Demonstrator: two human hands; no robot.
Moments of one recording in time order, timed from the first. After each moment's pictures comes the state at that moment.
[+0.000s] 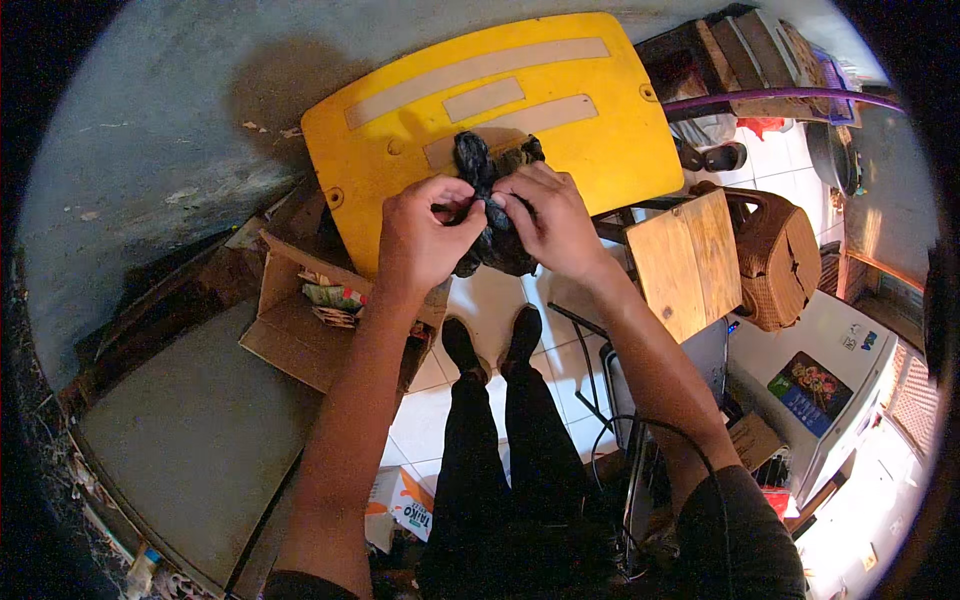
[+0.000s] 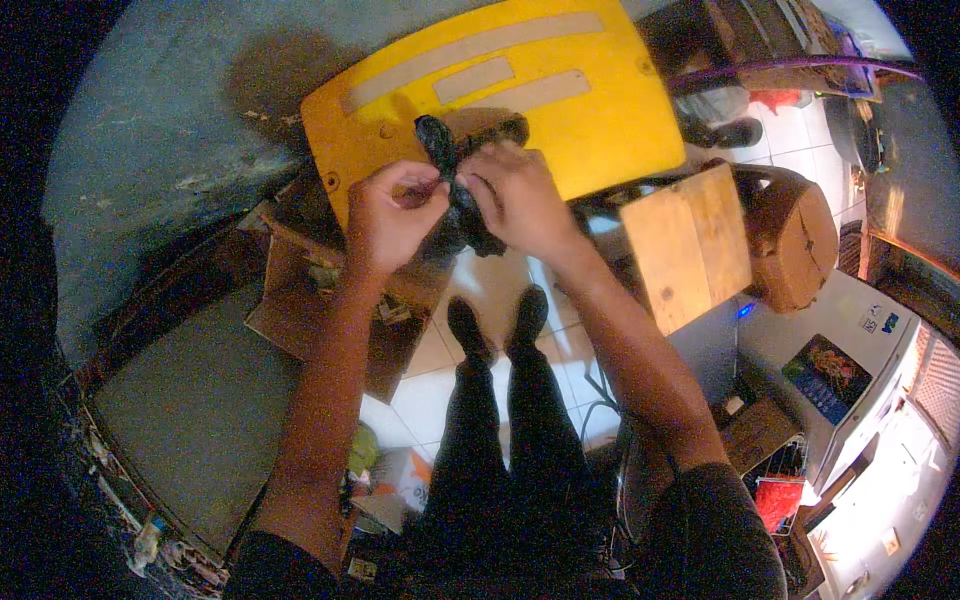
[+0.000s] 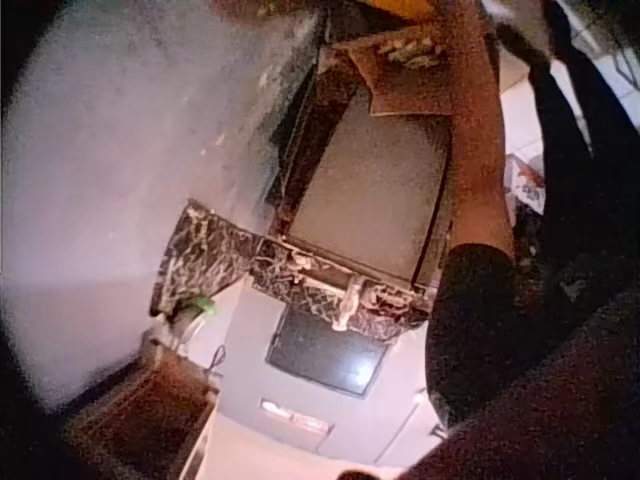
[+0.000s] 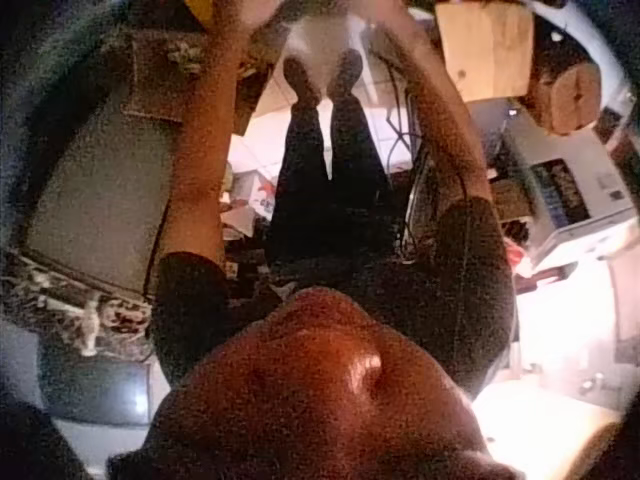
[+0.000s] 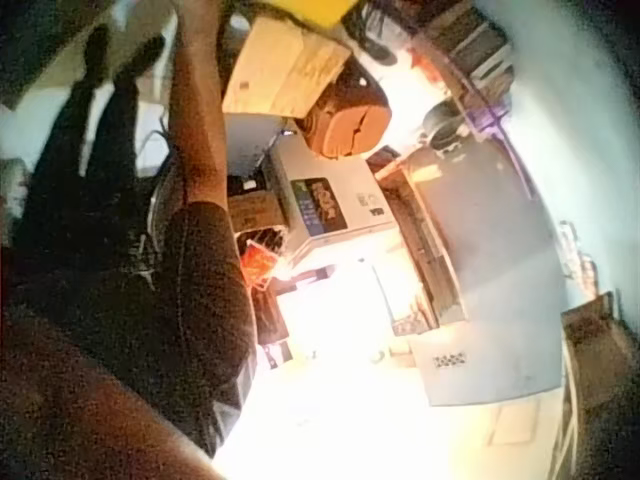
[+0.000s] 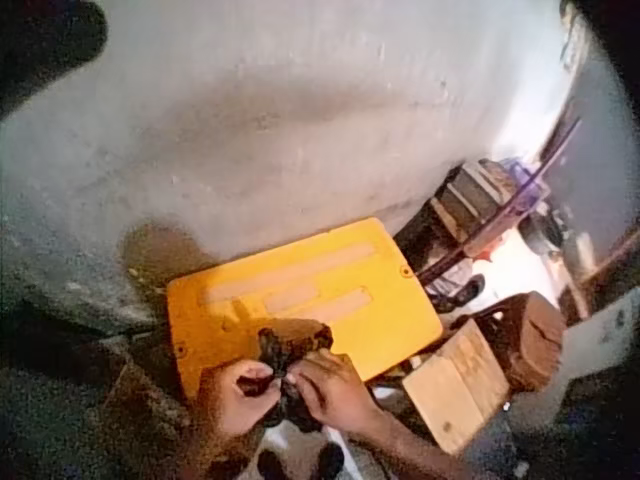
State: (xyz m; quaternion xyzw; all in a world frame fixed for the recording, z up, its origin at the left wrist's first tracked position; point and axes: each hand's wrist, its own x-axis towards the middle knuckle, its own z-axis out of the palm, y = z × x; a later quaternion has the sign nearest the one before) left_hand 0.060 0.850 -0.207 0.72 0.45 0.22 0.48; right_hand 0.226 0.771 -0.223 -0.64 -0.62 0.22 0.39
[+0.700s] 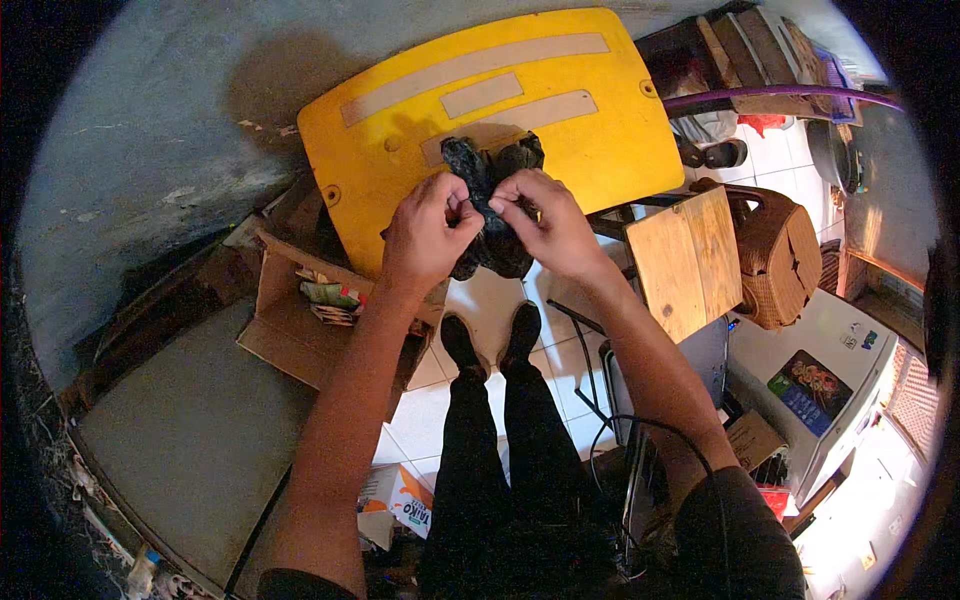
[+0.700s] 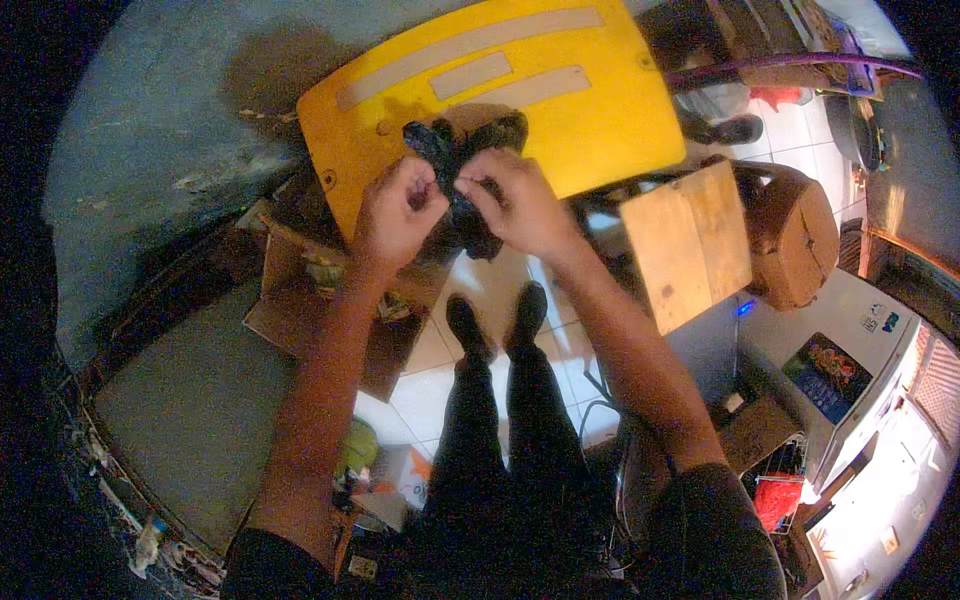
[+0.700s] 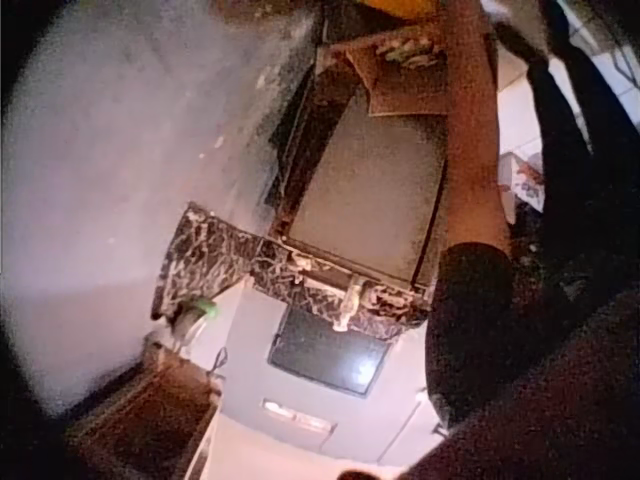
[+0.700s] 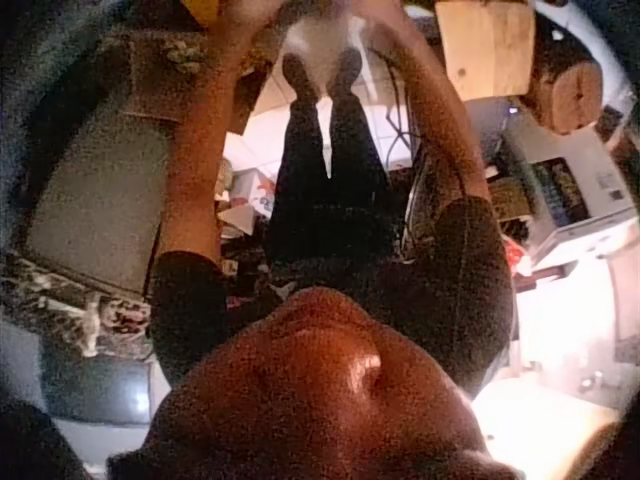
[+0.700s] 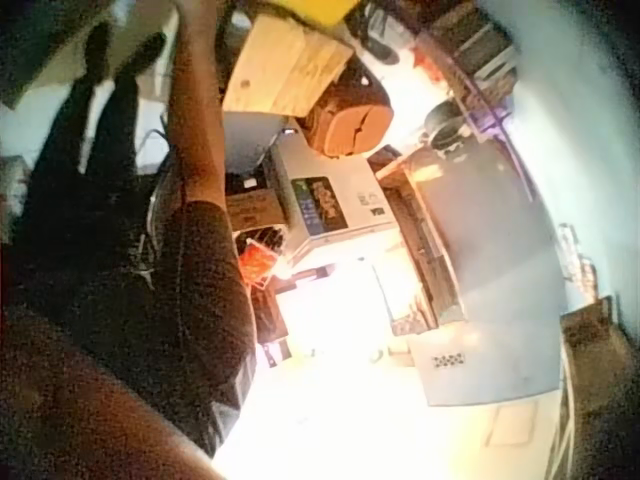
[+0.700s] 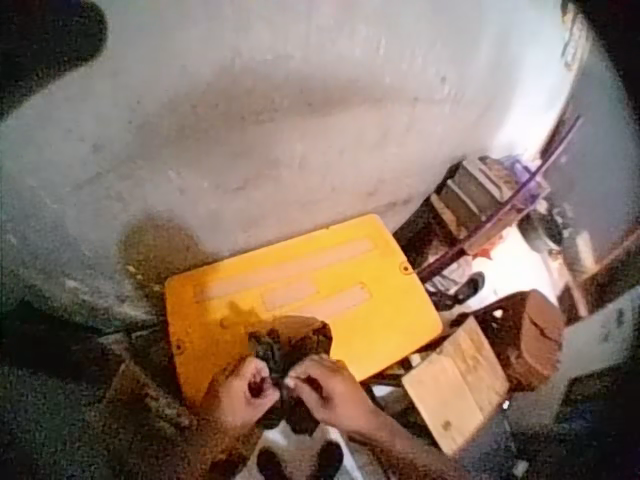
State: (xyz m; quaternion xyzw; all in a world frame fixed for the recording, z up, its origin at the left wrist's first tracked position) left_hand 0.053 0.851 -0.226 0.79 0.40 0.19 0.41; right_hand 0.222 0.768 -0.238 -0.60 -0.60 0.27 0.46
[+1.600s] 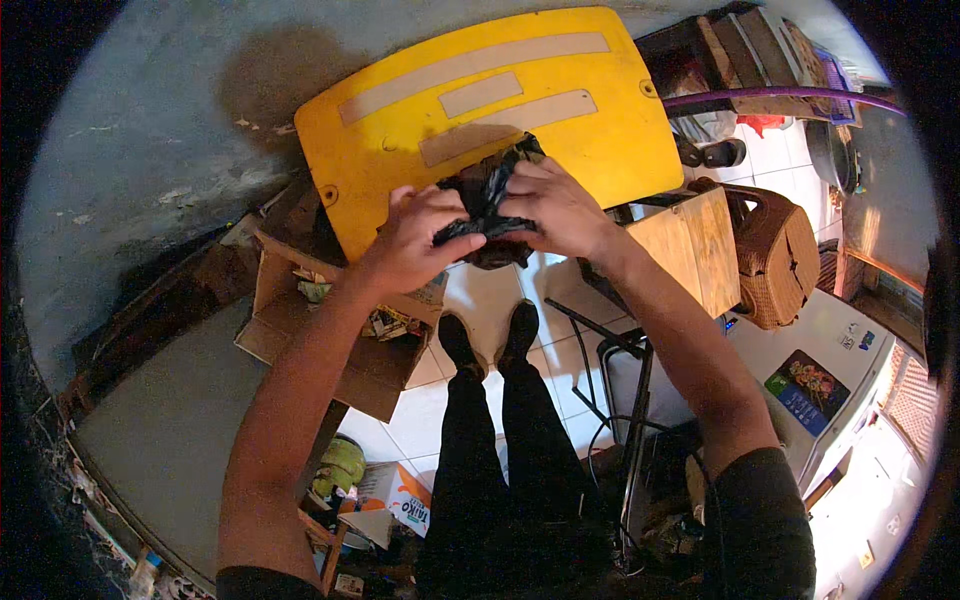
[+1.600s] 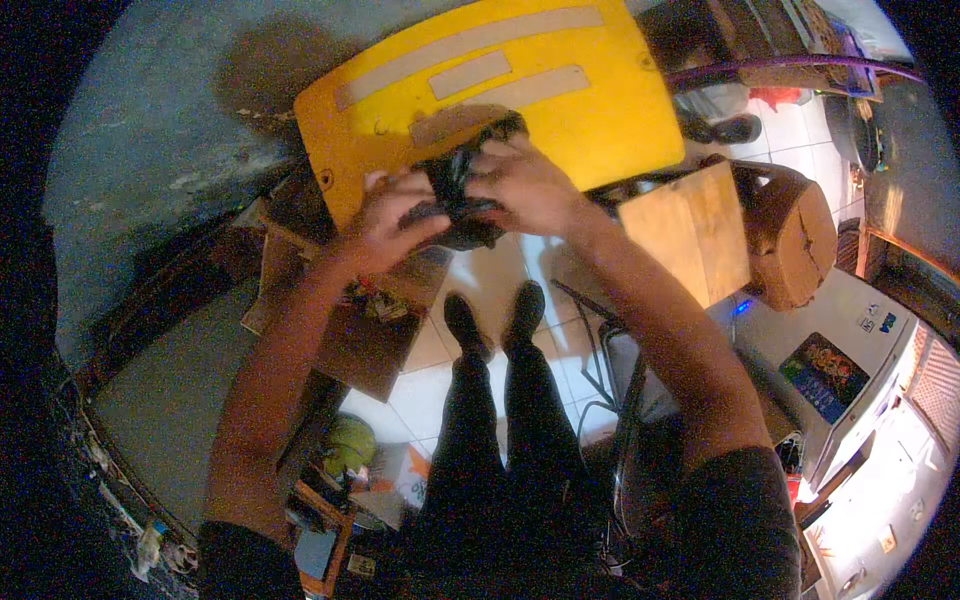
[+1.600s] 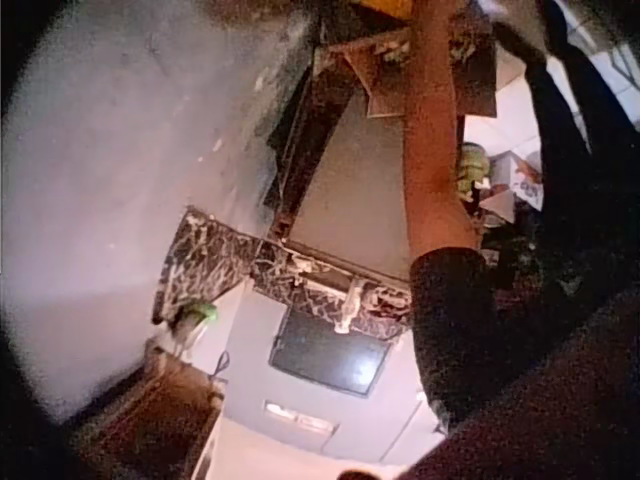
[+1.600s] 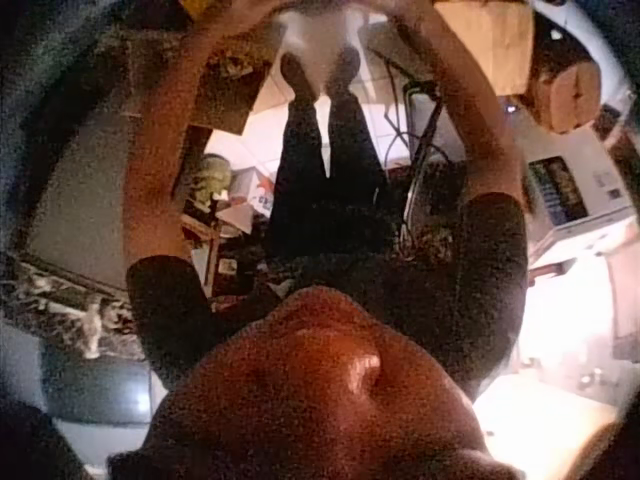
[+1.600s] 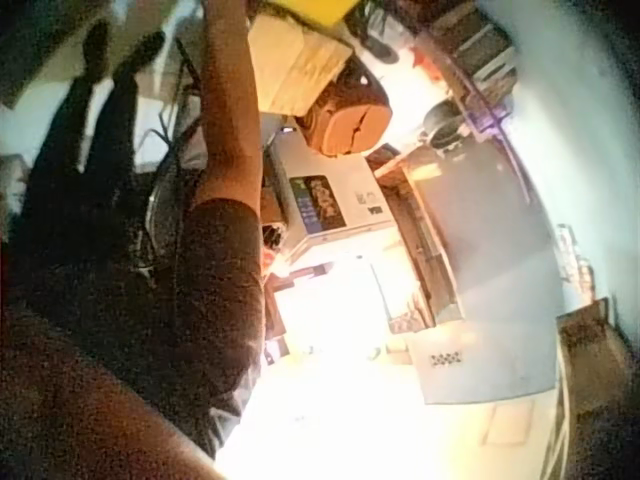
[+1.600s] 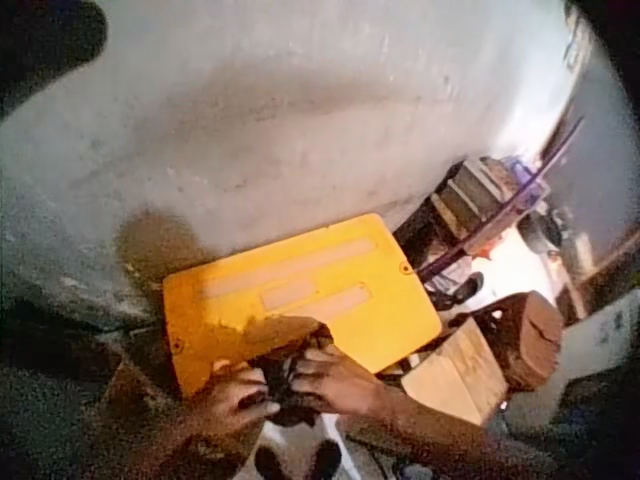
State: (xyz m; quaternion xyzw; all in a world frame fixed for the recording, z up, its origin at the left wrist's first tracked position) left_hand 0.036 0.878 -0.223 0.90 0.19 0.05 0.40; right_hand 0.262 0.778 -0.245 -0.51 -0.81 0.20 0.19
